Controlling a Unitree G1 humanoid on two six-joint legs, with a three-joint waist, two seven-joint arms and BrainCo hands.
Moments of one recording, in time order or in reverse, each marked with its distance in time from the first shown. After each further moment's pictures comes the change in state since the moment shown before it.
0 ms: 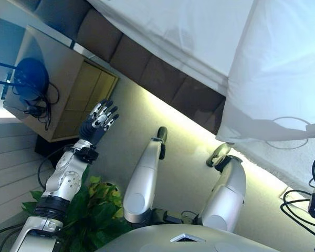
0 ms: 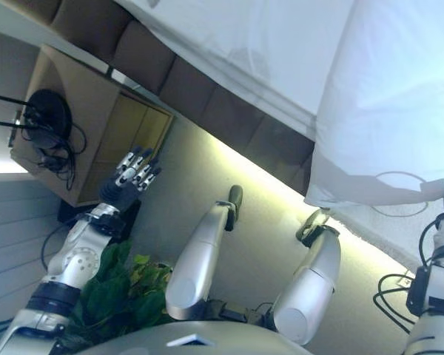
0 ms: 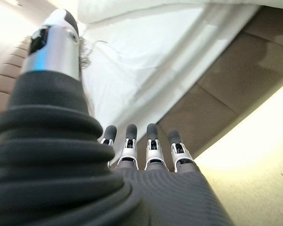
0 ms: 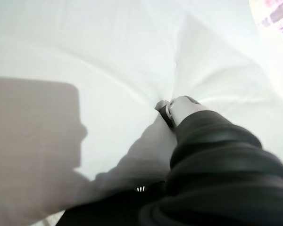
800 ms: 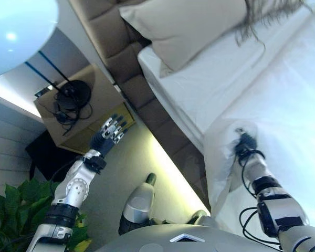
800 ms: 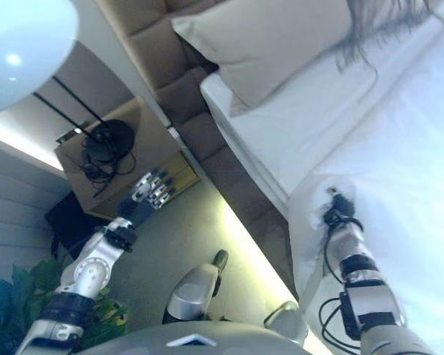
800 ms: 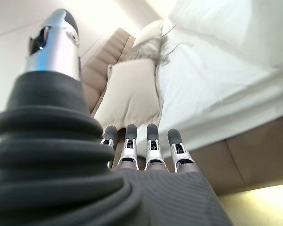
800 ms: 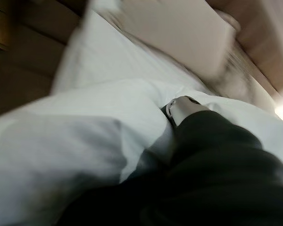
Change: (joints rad) left arm 0.091 -0.123 0.044 0.003 0.105 0.167 -0.028; right arm 0.087 0.445 0.407 -0.262 -0.326 0.036 -0.259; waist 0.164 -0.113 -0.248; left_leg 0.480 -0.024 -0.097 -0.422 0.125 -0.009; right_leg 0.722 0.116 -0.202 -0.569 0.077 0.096
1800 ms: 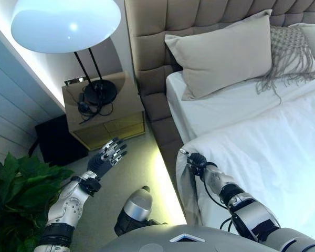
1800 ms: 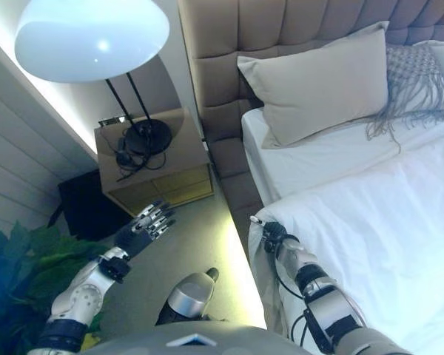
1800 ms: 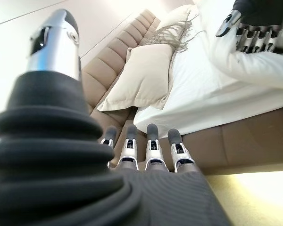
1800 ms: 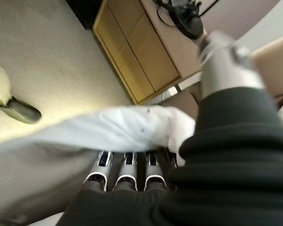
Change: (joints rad) left arm 0.133 -0.044 0.106 0.046 0.143 0.055 -0.179; right arm 0.072 0.217 0.229 -0.009 -0.227 0.138 0.006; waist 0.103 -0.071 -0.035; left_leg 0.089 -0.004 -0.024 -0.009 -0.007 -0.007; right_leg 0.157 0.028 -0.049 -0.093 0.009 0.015
